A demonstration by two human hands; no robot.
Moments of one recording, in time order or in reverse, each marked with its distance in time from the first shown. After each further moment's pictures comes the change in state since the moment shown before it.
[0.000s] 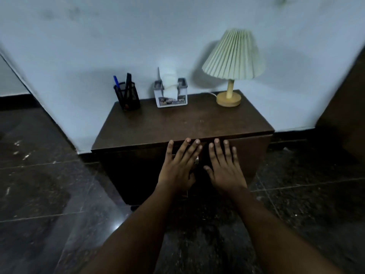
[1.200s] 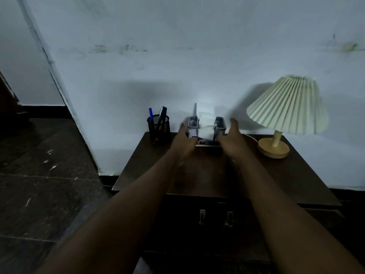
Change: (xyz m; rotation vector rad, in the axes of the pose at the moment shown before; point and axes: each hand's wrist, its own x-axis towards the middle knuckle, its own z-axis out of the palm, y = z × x) left_hand 0.165 -0.178 -0.017 -1.340 0.005 -0.880; right_hand 0.300 -0.031 -0.028 1.035 -0.235 0.561
